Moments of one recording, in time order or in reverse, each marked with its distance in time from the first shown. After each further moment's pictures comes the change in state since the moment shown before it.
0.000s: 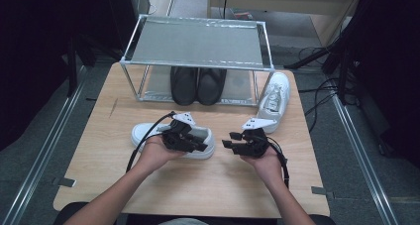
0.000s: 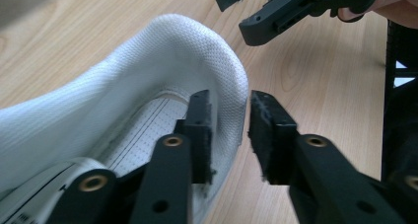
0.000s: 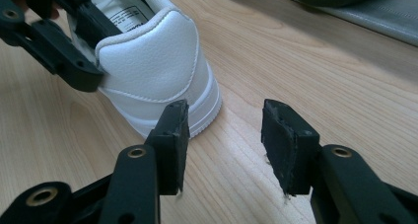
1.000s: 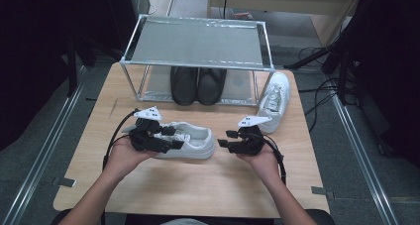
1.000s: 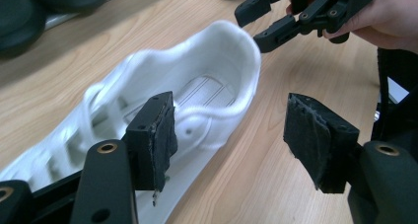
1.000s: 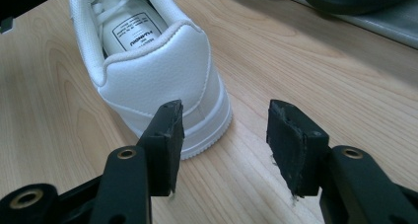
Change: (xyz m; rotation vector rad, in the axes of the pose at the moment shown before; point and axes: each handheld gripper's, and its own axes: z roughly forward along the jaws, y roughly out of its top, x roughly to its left) left arm 0.000 -0.033 -0.078 -0.116 0.108 -0.078; right arm 0.003 0.009 0.010 0.009 0.032 -0.010
